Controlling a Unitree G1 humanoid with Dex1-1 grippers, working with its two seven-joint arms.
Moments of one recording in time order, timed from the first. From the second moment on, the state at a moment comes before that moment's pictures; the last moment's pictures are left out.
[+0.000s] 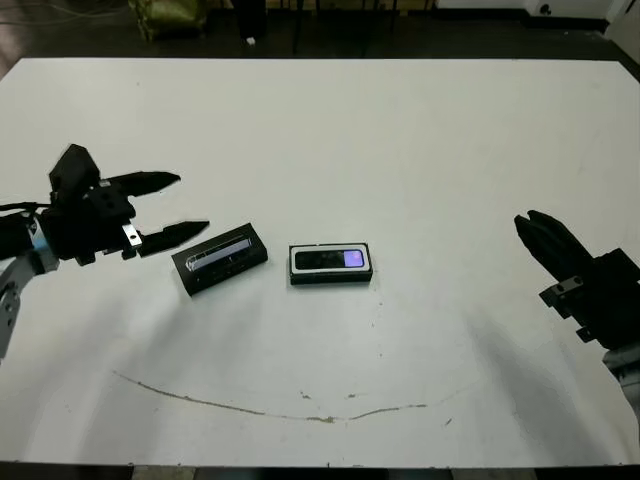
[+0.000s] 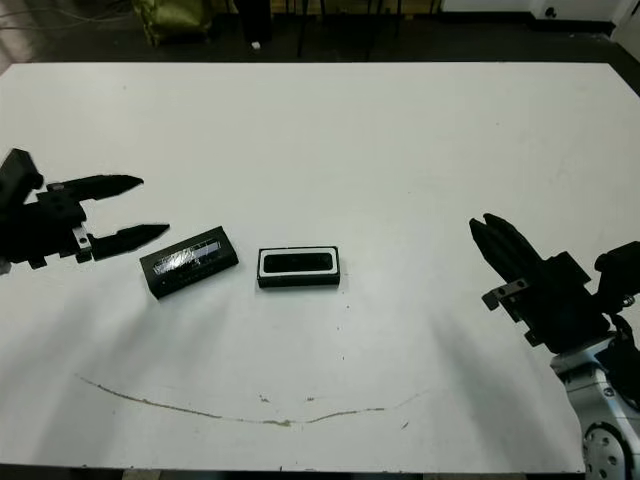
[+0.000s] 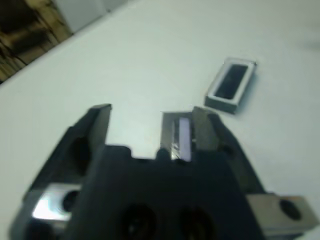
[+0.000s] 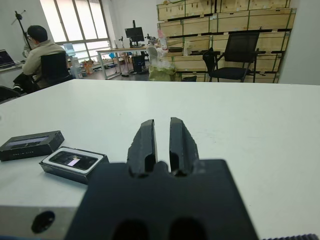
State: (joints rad) left arm -0.35 0.81 0.03 0.11 -0.37 0.22 -1.07; right arm 0.11 -0.46 -0.34 -0.42 0.58 0.31 0.51
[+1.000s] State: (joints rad) left arm -0.39 0.76 -0.06 0.34 -0.27 0.10 -1.21; right arm 0.13 -0.46 -0.32 -0.42 0.60 0.32 0.49
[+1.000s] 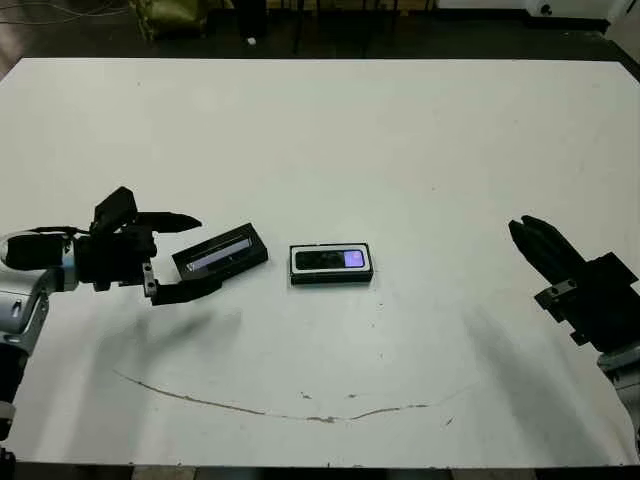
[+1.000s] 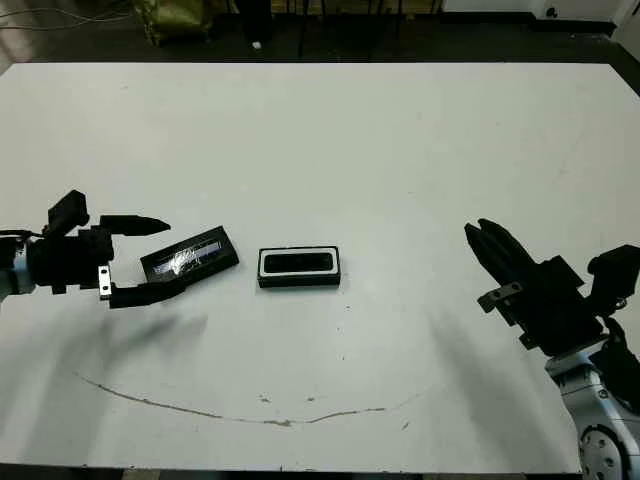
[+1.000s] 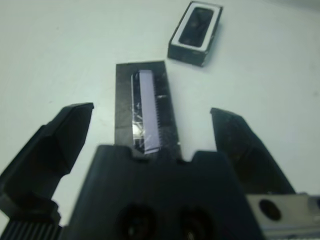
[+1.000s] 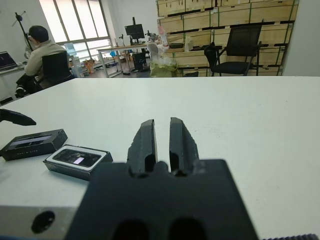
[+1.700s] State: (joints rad) left arm -0.39 0.75 -0.12 0.39 -0.21 0.11 -1.26; right arm 0.13 -0.47 -0.32 -0.42 0.62 0.32 0.49
